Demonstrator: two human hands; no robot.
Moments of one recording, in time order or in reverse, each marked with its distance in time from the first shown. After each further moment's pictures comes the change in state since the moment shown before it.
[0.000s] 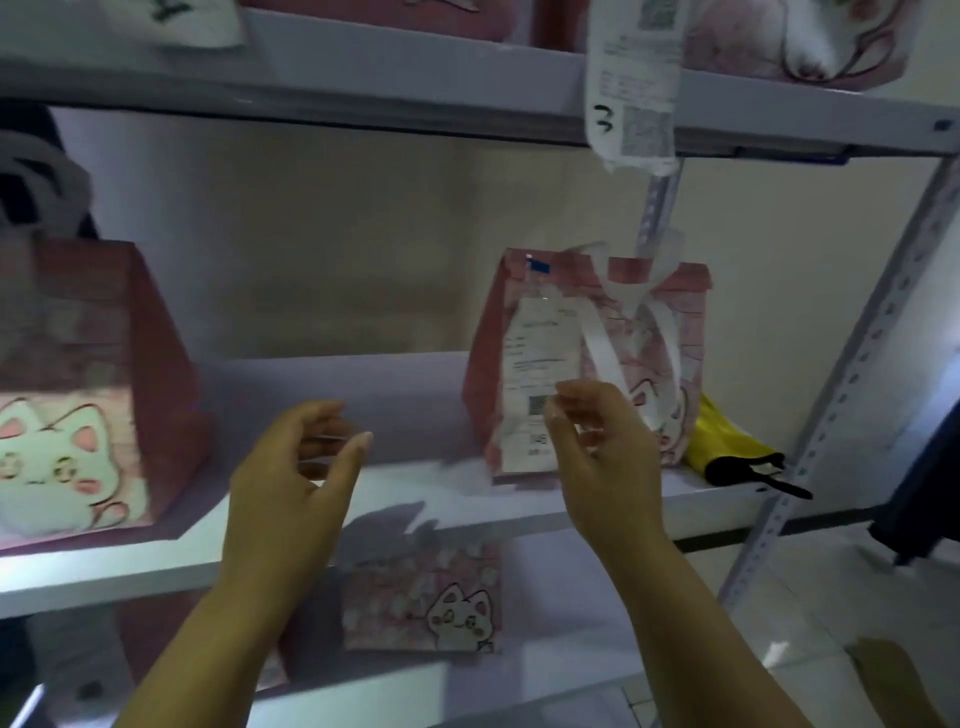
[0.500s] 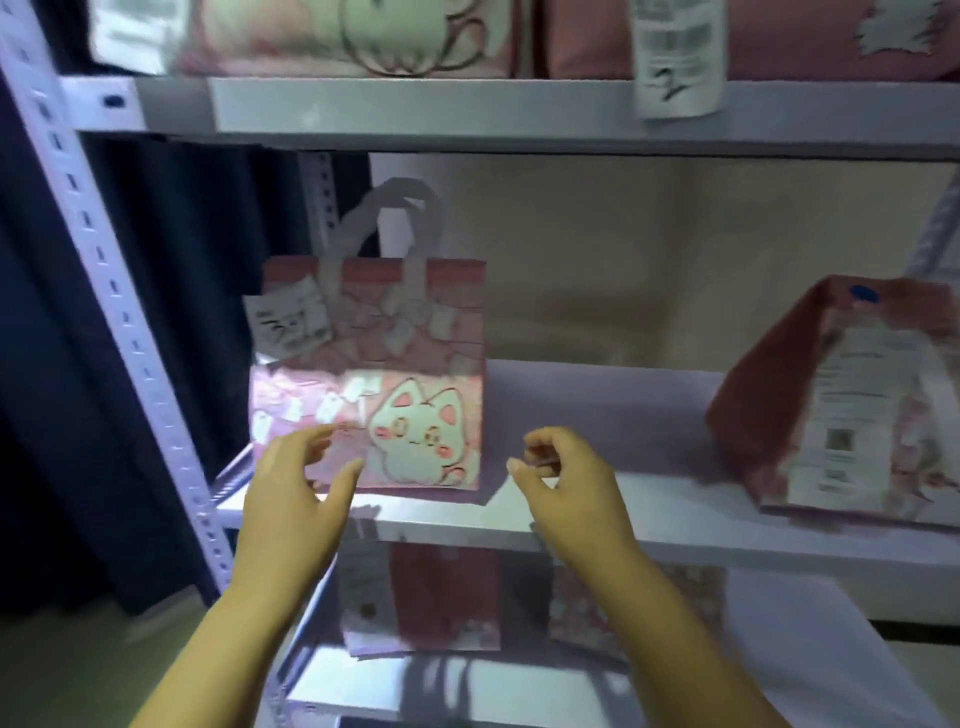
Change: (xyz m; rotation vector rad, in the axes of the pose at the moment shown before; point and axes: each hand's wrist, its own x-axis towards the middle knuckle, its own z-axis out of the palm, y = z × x) left_hand 0.005 -0.095 -0.231 0.399 0.156 -0.168; right_hand -0.079 -0.112 0.208 0.048 -0.511 0.172
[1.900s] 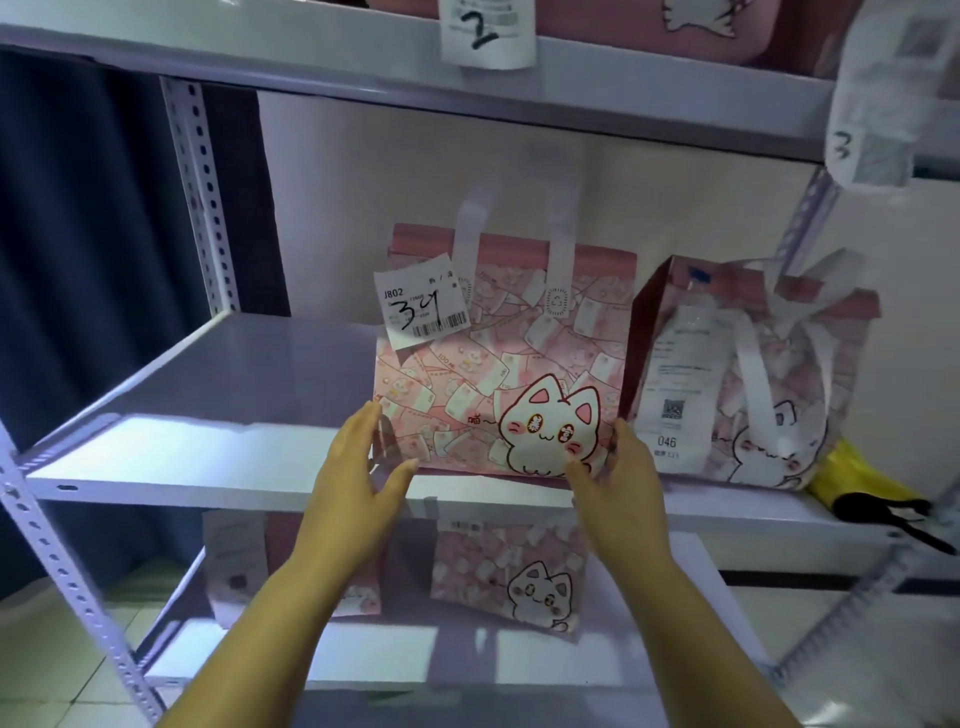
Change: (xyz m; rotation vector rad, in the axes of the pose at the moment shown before) left_hand -0.055 0.081 0.128 -0.207 -0.301 0.040; right_hand -0.016 0.089 -0.134 -0.101 0.191 0.212
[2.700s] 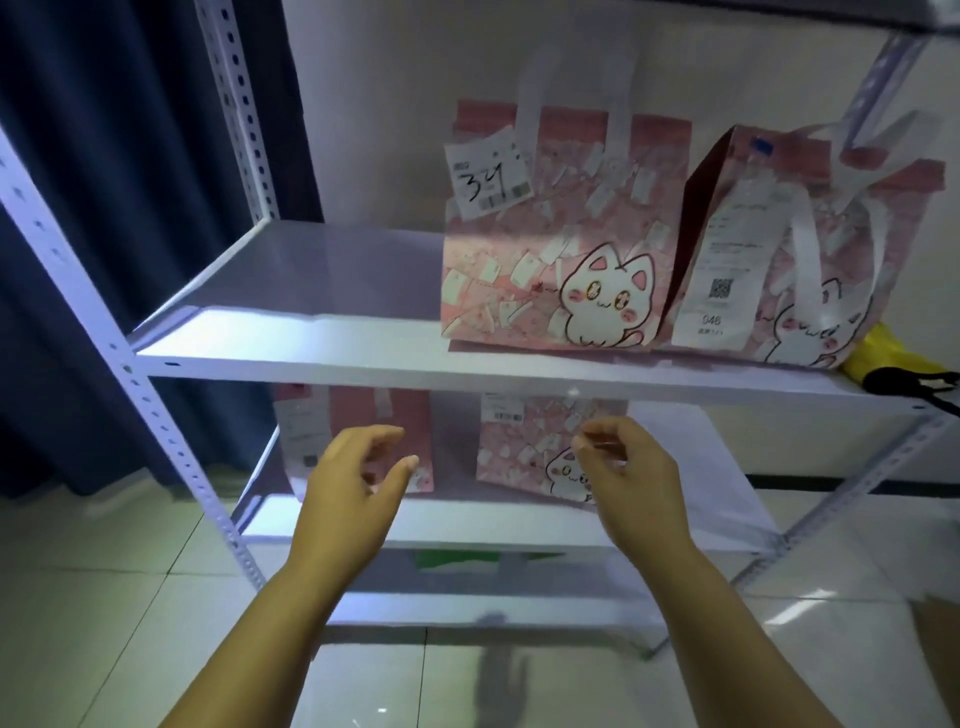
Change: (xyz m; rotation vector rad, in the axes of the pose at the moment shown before) left_hand -0.116 -0.034 -0.058 -0.017 -0.034 -0.140; right_hand -0.120 0.012 0.017 0.065 -0.081 -0.011
